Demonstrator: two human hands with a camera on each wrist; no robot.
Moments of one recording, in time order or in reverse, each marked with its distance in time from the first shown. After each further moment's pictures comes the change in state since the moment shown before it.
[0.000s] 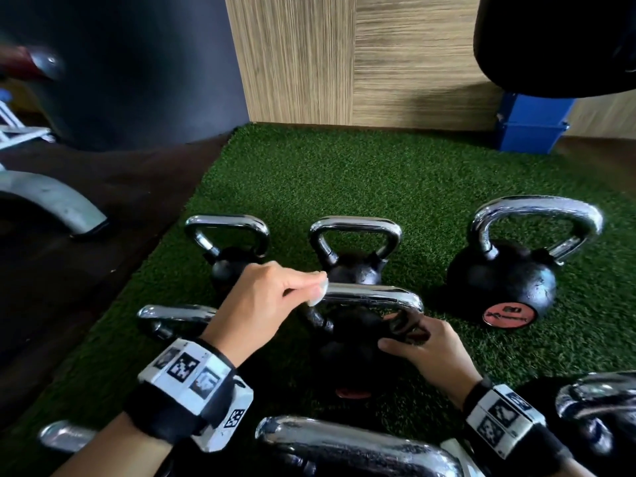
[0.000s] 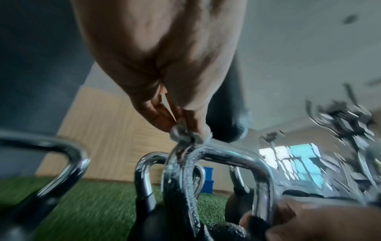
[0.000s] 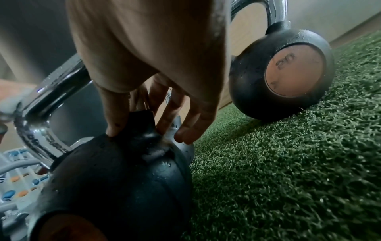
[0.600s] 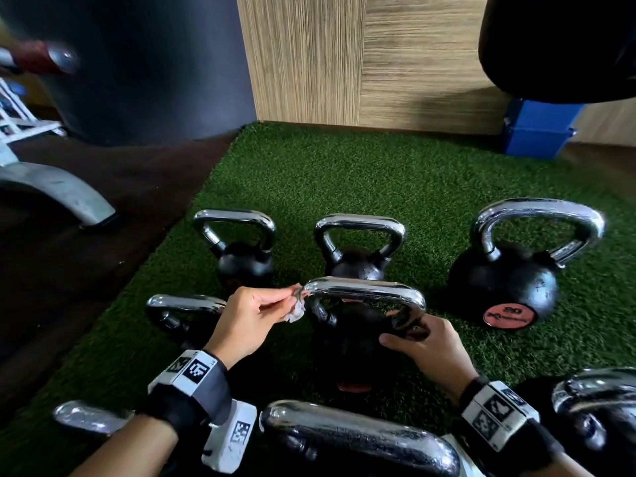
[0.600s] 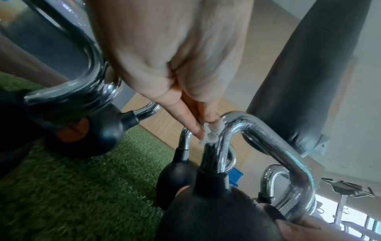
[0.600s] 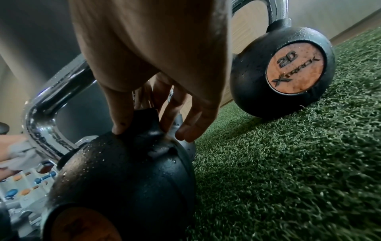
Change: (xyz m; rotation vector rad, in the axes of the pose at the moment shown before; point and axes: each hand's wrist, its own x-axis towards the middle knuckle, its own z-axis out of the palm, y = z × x) left_hand -0.043 -0.062 0.030 -0.555 0.067 -0.346; right_hand -0.001 0.000 0.002 -0.029 0.030 0.009
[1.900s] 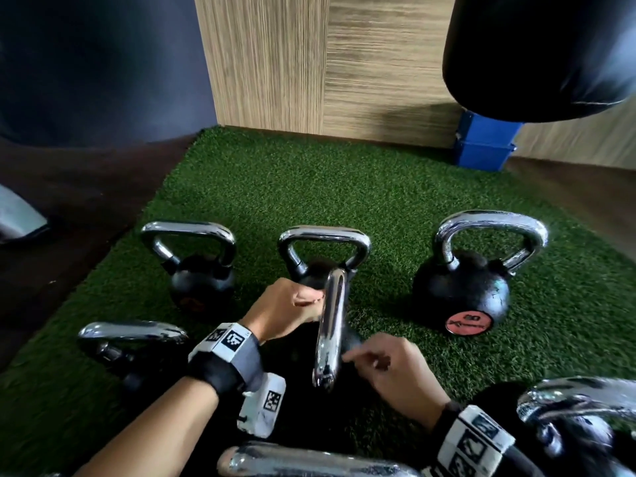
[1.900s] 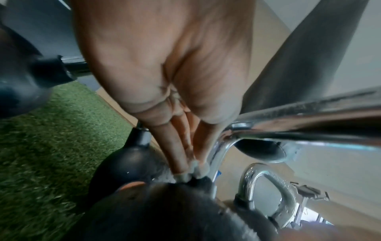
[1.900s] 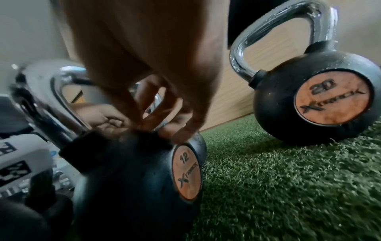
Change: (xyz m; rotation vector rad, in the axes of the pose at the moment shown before) left_hand 0.077 0.008 0.079 0.315 -0.315 -0.076; right_hand -0.024 -0.032 -0.006 -0.183 -0.122 -0.175
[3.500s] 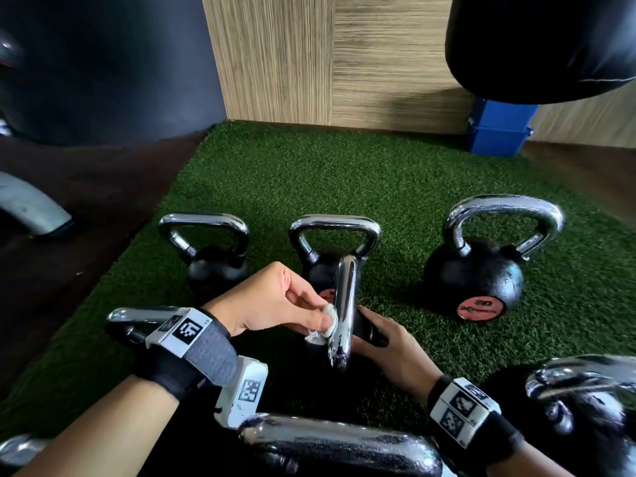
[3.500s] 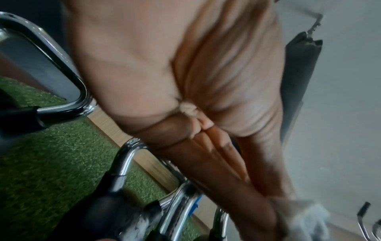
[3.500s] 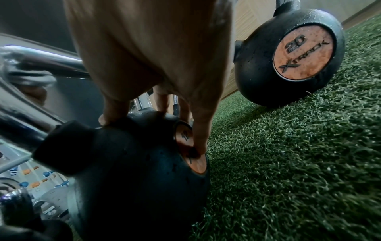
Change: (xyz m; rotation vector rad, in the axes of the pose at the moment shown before) left_hand -0.051 0.042 -0.049 -0.360 -0.316 -0.027; right_hand 0.021 0.019 0.022 0.122 -0.046 0.162
